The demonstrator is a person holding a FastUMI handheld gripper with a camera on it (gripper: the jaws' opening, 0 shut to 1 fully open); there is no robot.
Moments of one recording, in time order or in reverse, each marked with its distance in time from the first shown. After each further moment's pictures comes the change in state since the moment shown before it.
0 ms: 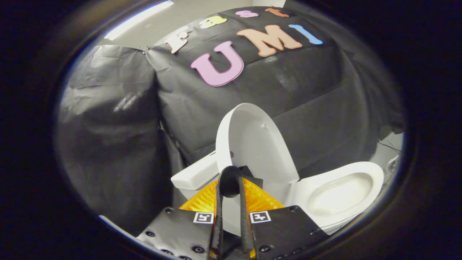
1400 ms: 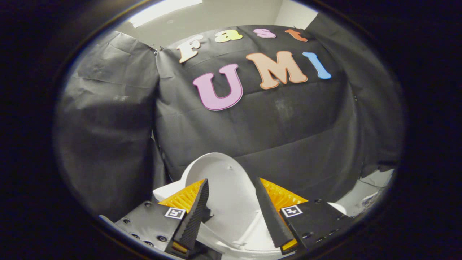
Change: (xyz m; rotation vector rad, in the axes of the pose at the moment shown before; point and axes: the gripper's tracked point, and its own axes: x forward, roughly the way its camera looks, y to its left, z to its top) arm -0.053 -0.074 0.123 -0.225 -0.170 -0.129
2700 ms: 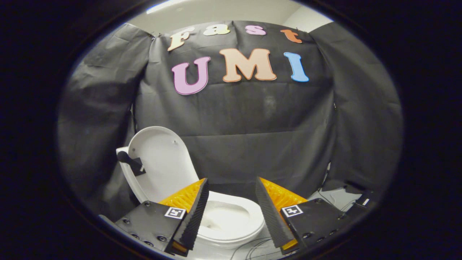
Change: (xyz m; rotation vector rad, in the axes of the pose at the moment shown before) arm -0.091 -0.229 -0.009 -0.201 0.128 -0.080
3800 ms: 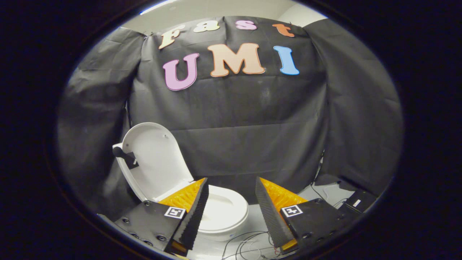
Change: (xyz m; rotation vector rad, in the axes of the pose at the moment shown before) arm -0.021 -0.053 -0.006 0.047 0.073 -0.025
